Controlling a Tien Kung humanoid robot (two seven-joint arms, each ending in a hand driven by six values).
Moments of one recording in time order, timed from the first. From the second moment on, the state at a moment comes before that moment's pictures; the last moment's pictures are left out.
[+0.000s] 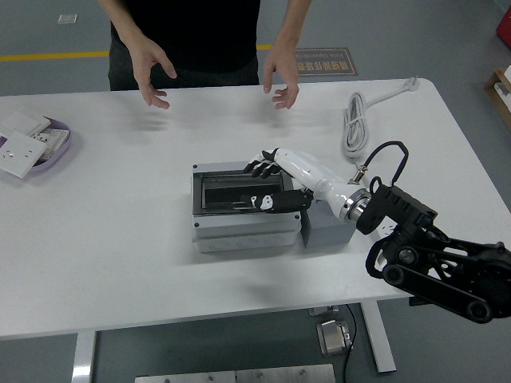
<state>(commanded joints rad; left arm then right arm) 0.12 0.22 -0.10 -0.22 0.01 0.03 0.00 0.60 -0.51 0.55 1.62 -1.49 -0.26 -0.20</state>
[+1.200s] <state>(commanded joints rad) 0.11 0.25 -0.06 -0.22 -0.02 0.03 0.00 0.26 -0.40 1.34 1.41 -0.96 -0.25 0.11</state>
